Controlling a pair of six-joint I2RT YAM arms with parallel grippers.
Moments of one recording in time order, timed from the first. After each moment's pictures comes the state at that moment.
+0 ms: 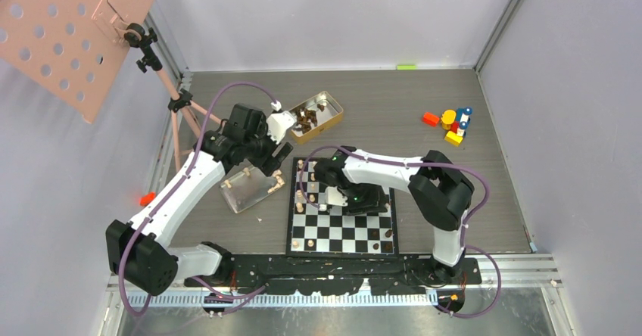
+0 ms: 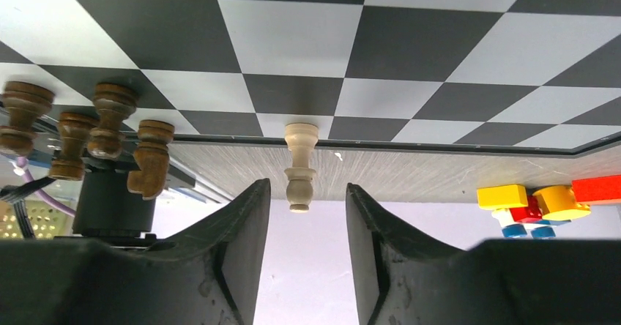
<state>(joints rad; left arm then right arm) -0.44 1.24 1.13 -0.76 0.12 0.36 0.96 1.89 1.30 -1.30 0.24 -0.58</state>
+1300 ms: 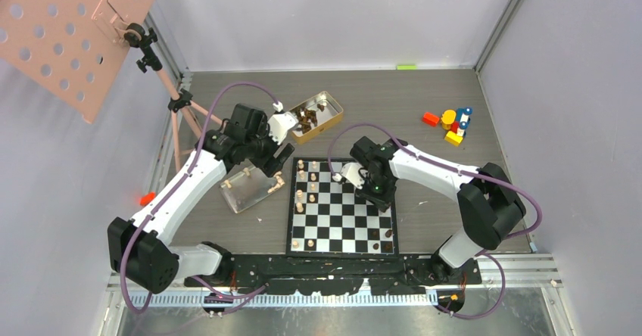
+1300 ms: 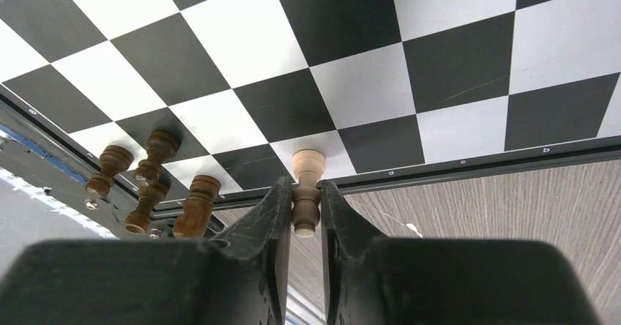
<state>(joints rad) -0.44 1.26 1.13 -0.76 0.16 0.36 0.71 1.58 1.04 -0.99 -0.09 -0.45</state>
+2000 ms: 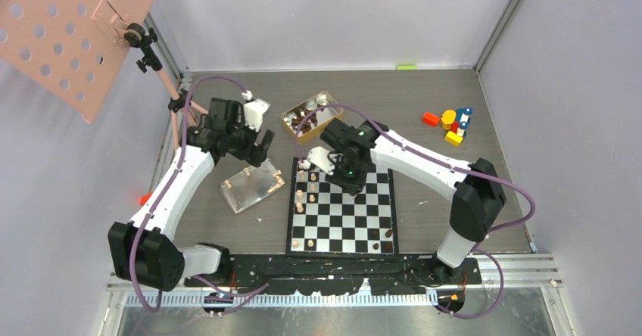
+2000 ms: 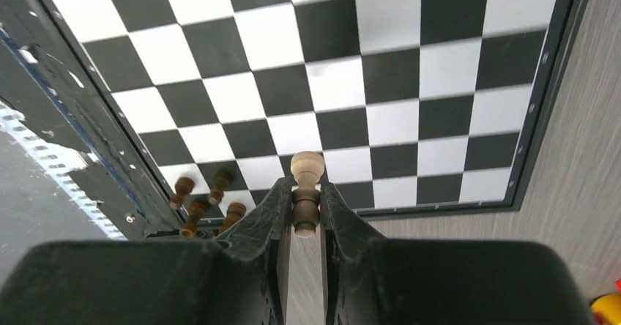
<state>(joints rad) -0.27 1.26 1.13 -0.76 0.14 0.28 0.84 1.67 1.41 -1.12 -0.14 -0.47</state>
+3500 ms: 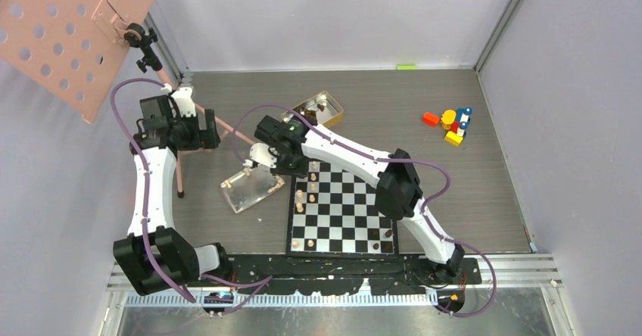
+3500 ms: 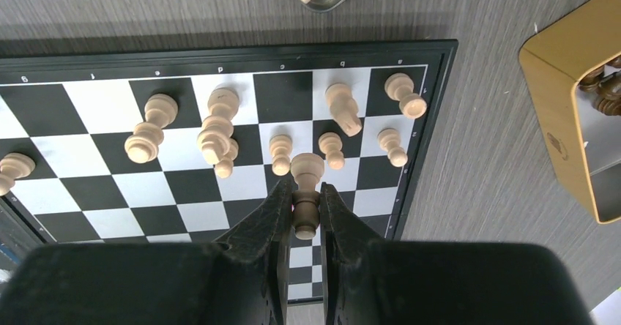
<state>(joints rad) 0.27 1.24 1.16 -0.71 0.26 0.15 1.04 2.27 2.21 -1.26 0.03 -0.52</state>
